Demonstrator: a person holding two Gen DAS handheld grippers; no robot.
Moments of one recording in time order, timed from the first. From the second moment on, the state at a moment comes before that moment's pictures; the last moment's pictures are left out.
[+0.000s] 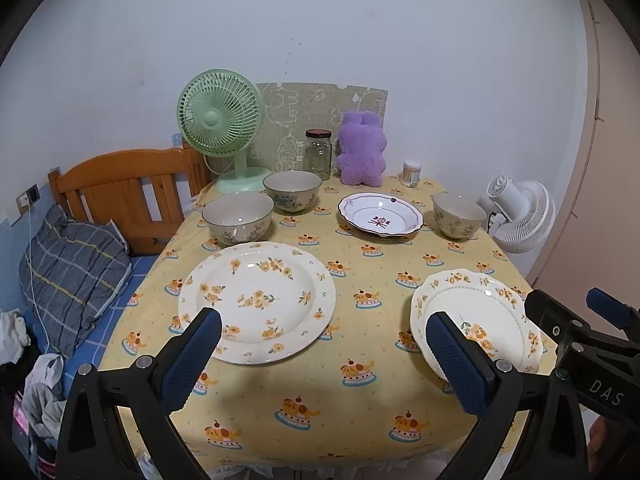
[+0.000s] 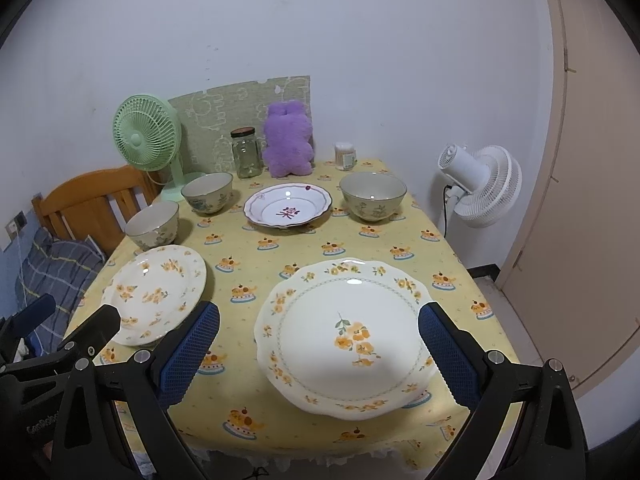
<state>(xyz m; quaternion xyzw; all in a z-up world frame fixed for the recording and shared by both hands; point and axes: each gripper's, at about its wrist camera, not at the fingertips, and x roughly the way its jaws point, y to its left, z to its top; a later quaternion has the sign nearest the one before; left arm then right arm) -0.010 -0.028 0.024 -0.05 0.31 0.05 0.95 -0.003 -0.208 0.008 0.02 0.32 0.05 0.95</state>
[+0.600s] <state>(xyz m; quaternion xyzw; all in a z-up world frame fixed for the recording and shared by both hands) -0.011 -0.024 0.021 -0.05 0.31 0.05 0.95 -0.004 -0.206 0.007 0.01 0.32 0.05 0.95</state>
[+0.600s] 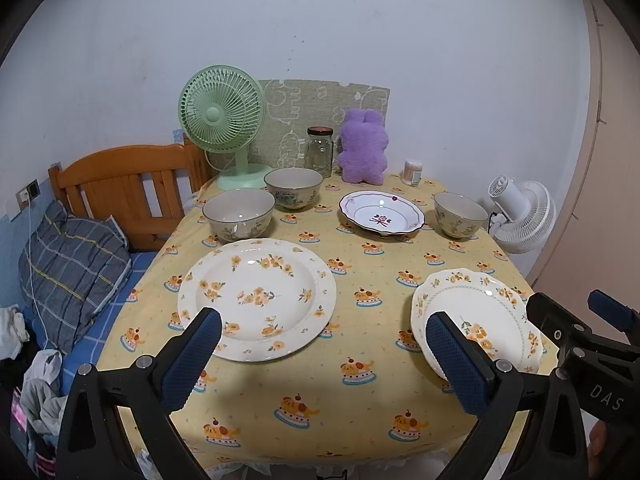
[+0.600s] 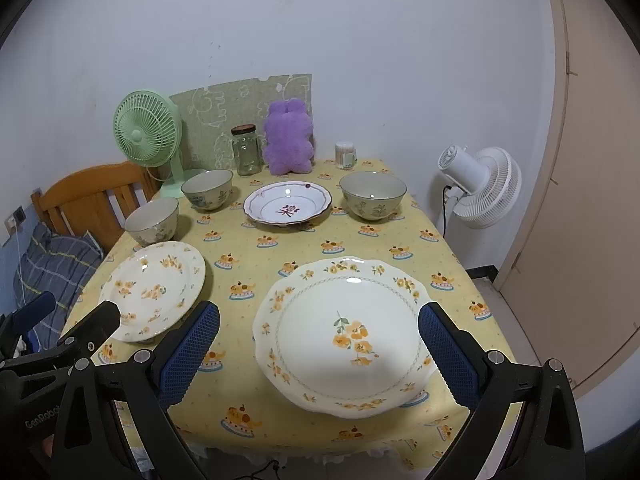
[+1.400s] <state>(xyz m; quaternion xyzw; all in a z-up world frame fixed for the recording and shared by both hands) -0.009 -0.020 0.019 -0.05 0.31 0.06 0.95 -0.003 -0.199 0.007 0.01 0.32 0.05 0.95</state>
